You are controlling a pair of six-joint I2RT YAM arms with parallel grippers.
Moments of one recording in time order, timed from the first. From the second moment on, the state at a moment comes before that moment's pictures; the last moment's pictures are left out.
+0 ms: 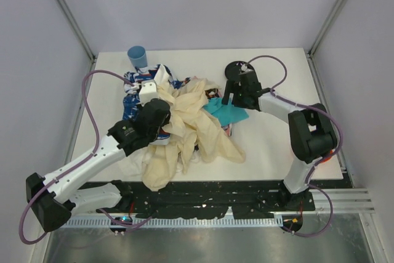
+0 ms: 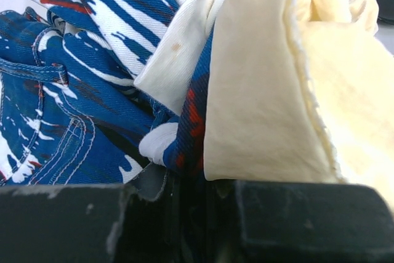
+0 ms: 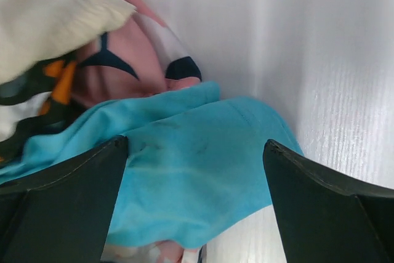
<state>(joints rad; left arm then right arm) -0.80 1.07 0.98 -0.55 -0.71 -0.62 0.34 1.72 1.12 -0.16 -0.05 0.47</state>
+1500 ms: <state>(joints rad) -0.78 1.07 0.95 -0.60 -0.74 -0.63 0.41 1.00 1.53 -0.35 0.54 0.04</state>
